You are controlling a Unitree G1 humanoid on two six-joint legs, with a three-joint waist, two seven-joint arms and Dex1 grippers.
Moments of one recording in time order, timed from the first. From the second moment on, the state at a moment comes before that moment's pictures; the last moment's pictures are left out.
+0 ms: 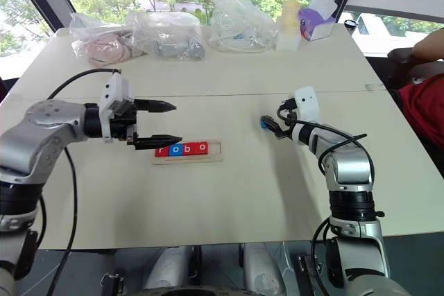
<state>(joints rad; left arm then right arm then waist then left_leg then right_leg) -0.59 0.77 -0.07 -0.15 -0.50 0.57 -1.13 -0.50 -0.38 -0.14 -0.04 0.20 0.85 0.46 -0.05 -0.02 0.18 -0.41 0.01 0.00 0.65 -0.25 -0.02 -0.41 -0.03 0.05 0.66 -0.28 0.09</state>
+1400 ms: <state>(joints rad) -0.51 0.75 -0.15 -0.22 -0.39 0.53 -1.18 -0.28 0.10 -0.16 -0.69 0.14 1.52 -0.11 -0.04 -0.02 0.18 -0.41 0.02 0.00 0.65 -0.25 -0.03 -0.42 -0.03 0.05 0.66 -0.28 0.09</state>
